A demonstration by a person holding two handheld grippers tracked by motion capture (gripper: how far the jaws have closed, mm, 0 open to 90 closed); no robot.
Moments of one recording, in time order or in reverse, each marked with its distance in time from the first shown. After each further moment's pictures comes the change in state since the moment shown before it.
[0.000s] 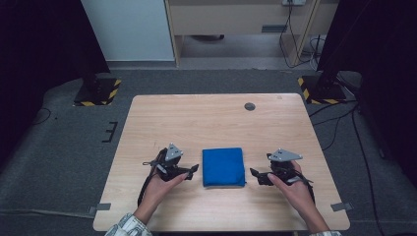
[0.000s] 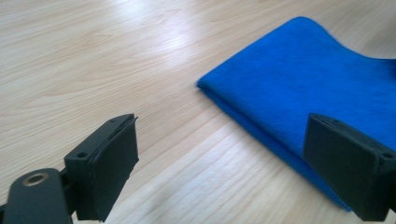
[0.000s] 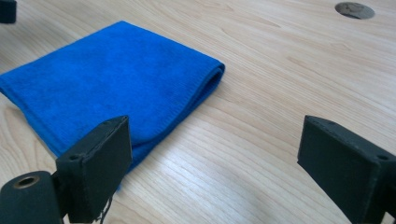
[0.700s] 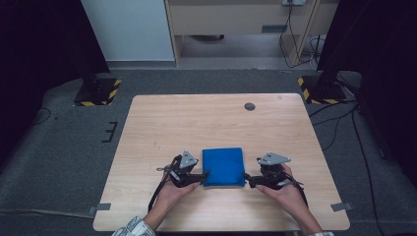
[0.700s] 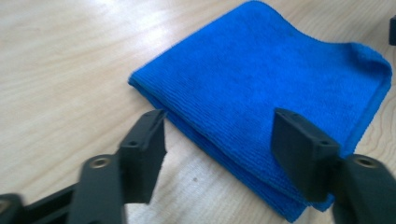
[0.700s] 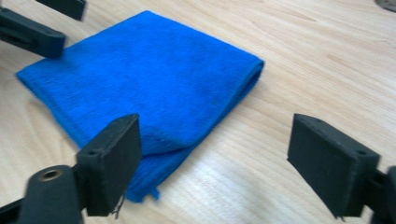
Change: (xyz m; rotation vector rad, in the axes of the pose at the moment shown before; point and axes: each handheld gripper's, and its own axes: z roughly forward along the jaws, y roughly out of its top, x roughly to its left) left arm -0.041 -0.003 0.021 0.008 -0.074 0.047; right arm 0.027 0.003 0.014 0.032 0.022 -0.023
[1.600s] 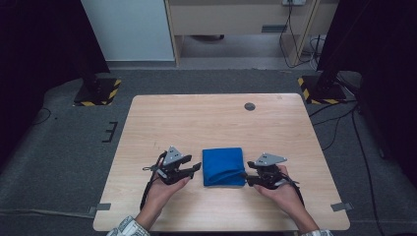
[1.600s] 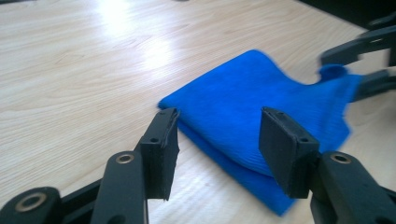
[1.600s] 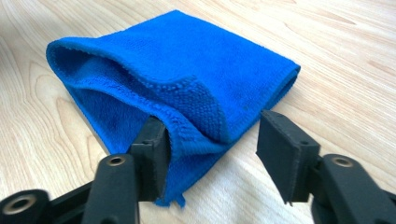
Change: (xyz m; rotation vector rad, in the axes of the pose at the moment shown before) left arm 0.017 0.006 -0.032 -0.096 0.001 -0.094; right arm 0.006 0.001 0.008 0.001 0.089 -0.028
